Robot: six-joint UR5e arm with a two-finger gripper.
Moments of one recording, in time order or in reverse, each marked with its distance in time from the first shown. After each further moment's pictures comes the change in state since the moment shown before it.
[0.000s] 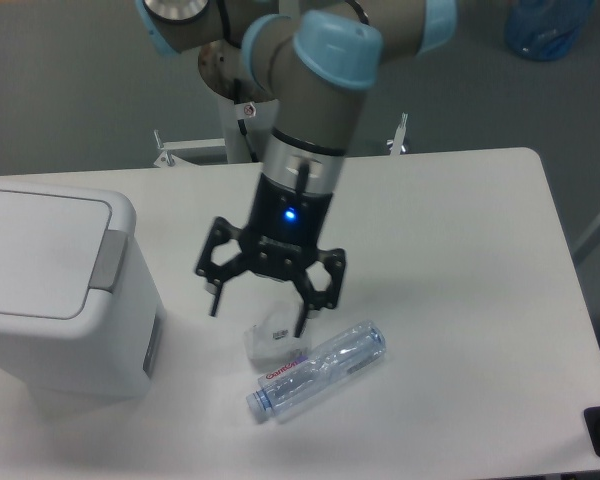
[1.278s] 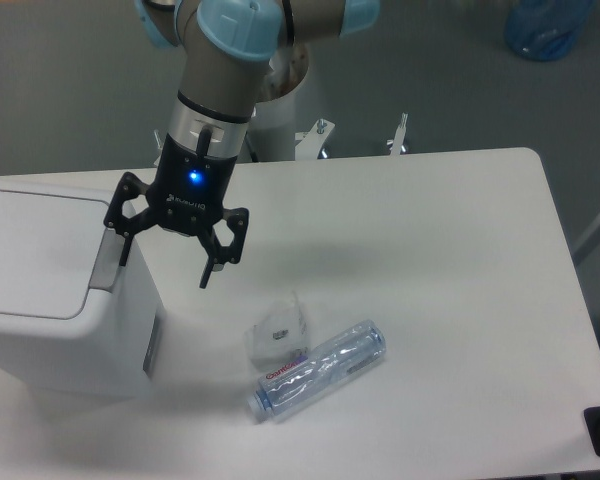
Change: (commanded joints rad) arm -0.051 0.101 -0.163 0.003 0.002 -0.022
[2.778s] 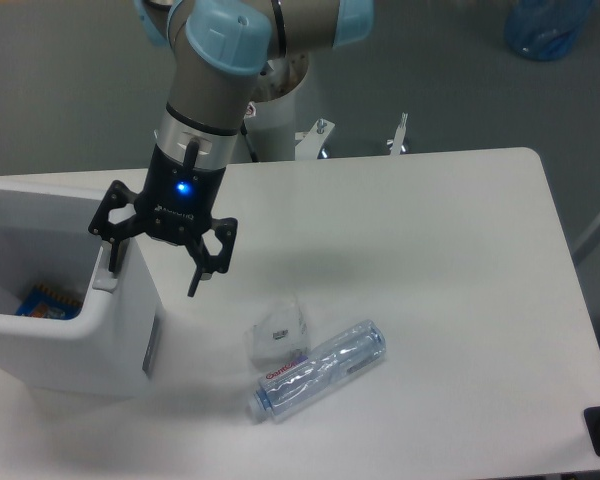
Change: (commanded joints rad) arm -0.021 -0.025 0.031 -0.002 0.003 -0.005
